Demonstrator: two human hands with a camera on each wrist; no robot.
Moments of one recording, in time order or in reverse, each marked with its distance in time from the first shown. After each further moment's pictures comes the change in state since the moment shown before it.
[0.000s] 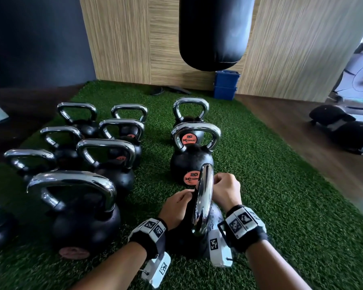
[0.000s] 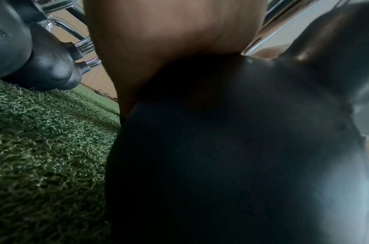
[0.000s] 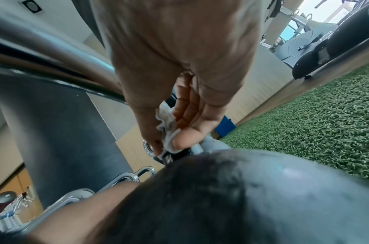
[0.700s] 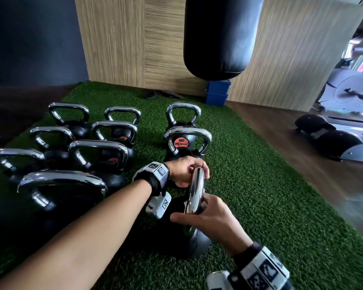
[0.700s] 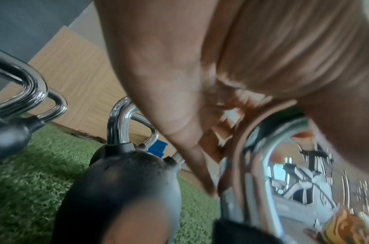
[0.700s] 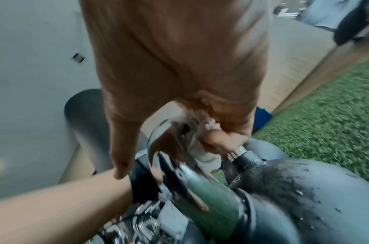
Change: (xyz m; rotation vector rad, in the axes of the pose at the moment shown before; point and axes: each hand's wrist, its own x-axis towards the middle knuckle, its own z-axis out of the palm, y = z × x) left_hand 0.078 0.108 -0.032 0.348 -0.574 0.372; right_hand -0.097 -0.026 -0.051 0.095 -0.441 -0.129
